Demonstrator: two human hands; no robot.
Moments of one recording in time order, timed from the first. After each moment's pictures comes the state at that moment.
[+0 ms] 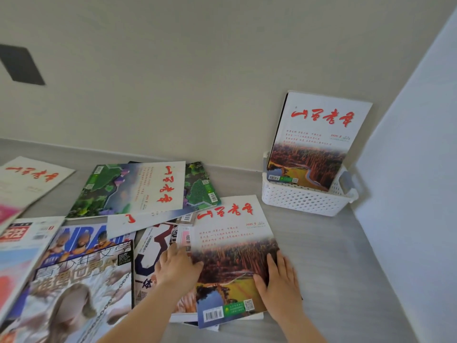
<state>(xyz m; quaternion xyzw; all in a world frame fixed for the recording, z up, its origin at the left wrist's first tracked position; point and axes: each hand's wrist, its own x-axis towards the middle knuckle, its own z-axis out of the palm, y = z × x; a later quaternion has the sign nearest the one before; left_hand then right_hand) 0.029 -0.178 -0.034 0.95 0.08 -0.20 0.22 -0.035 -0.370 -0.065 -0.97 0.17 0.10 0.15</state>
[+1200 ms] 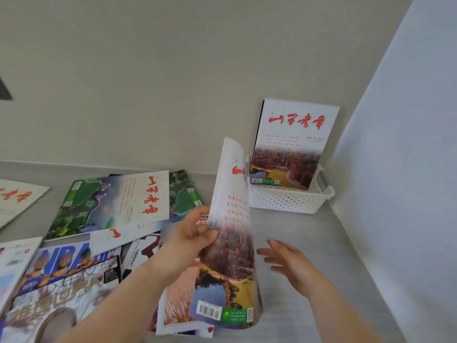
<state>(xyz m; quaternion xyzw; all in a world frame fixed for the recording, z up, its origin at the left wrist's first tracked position) 0.029 -0.191 0.067 0.66 -0.14 -0.25 0.69 -0.023 -0.413 0.001 -0.68 0.25 0.10 0.68</state>
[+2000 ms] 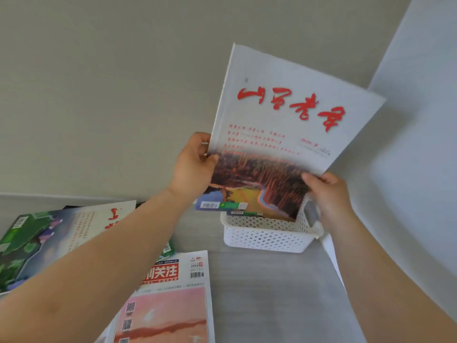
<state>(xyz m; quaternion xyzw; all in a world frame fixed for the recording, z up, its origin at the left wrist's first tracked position) 0.177 -0.321 0.148 0.74 -0.19 0.09 0.64 0.102 -0.539 0.118 -0.69 0.18 -0.28 0.65</state>
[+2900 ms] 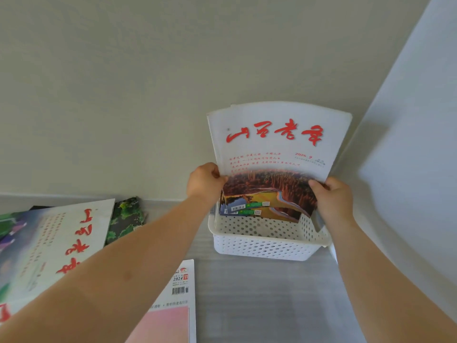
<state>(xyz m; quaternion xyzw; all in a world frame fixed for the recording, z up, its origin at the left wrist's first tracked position) 0.242 -0.391 0.060 0.87 -0.07 -0.01 0.49 0.146 -0.590 0.060 -0.78 0.27 -0.30 0.48</state>
